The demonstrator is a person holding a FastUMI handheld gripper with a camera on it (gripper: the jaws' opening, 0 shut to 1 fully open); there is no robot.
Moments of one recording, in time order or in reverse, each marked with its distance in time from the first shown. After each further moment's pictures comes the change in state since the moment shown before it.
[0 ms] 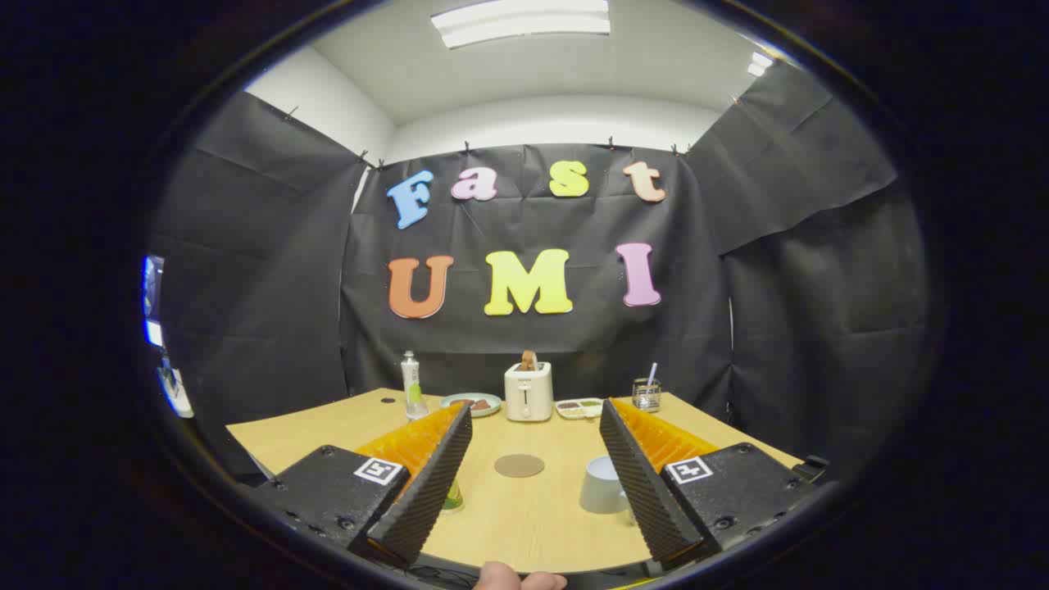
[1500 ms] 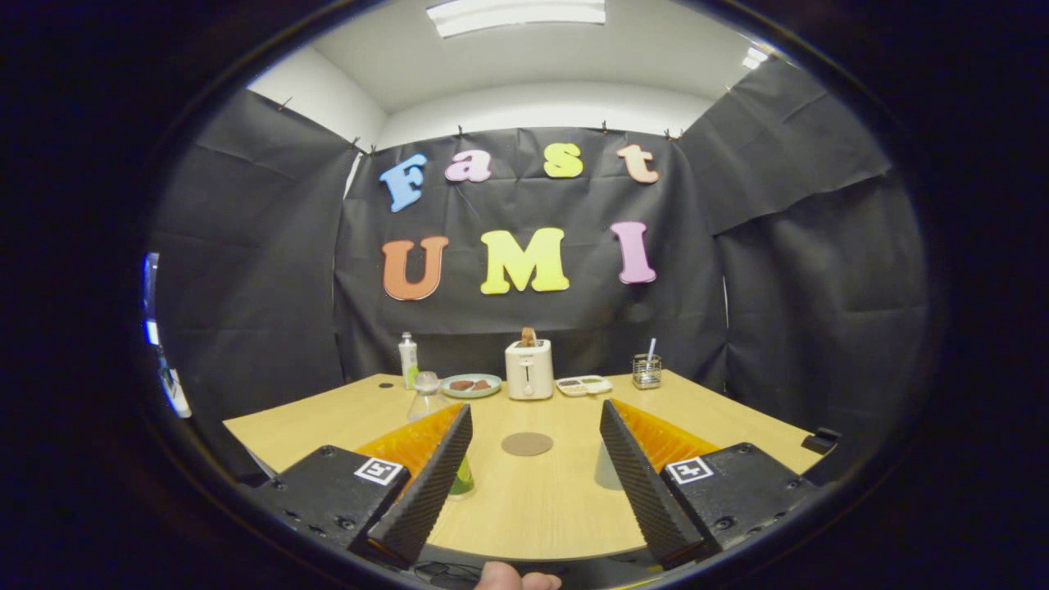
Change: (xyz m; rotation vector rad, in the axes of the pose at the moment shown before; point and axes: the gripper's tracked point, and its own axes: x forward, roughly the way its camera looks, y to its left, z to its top) arm -0.003 0.019 -0.054 0.025 0.086 -0.061
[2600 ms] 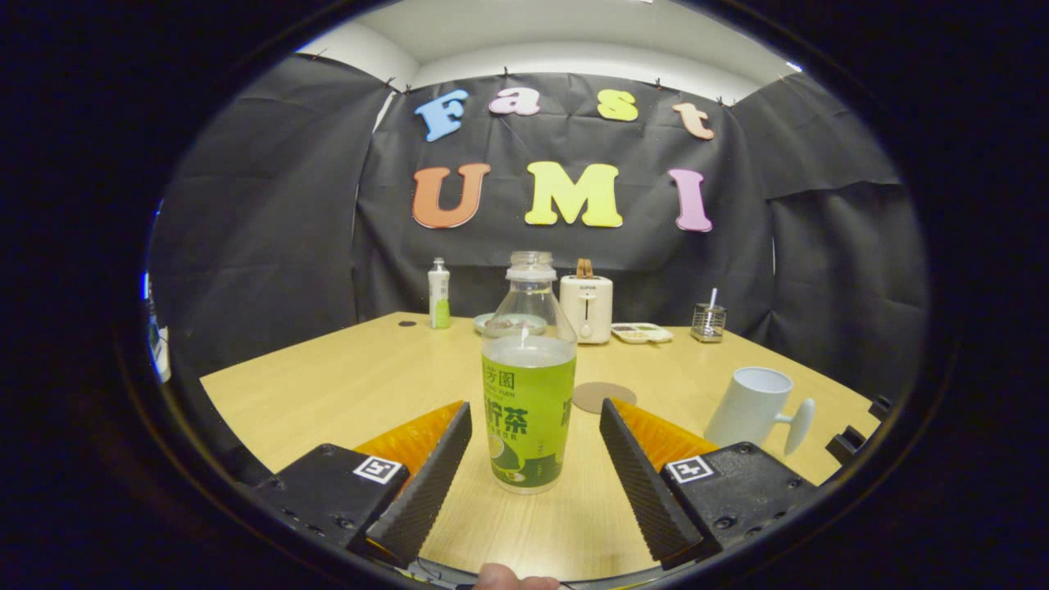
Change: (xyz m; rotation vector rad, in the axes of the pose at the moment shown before) arm 0.103 0.116 -0.090 -0.081 0.180 0.060
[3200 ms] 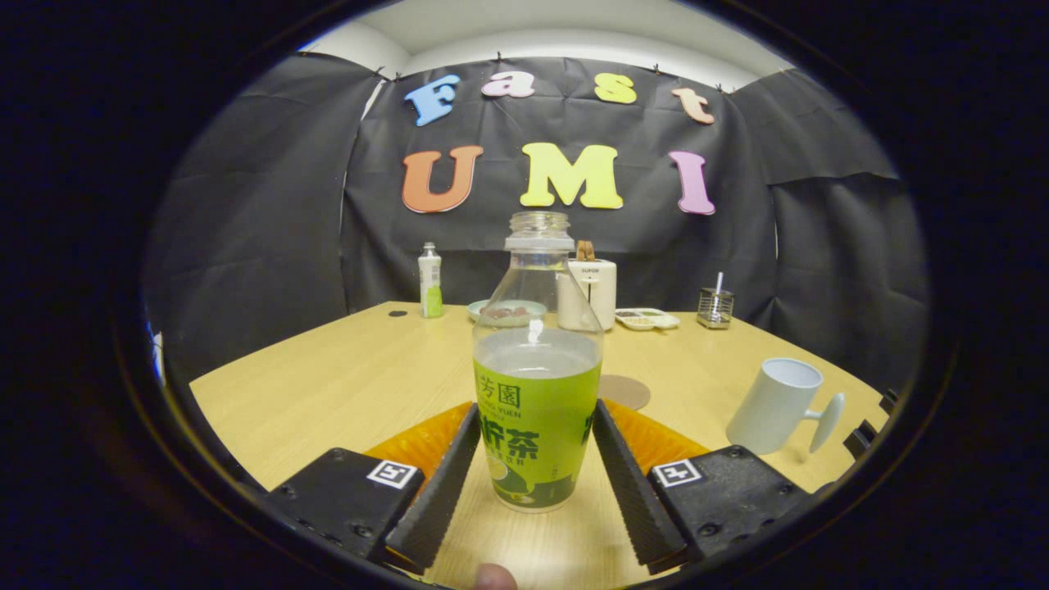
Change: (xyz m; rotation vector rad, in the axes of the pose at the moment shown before) arm 0.033 0.008 0.004 0.016 0.038 -0.007
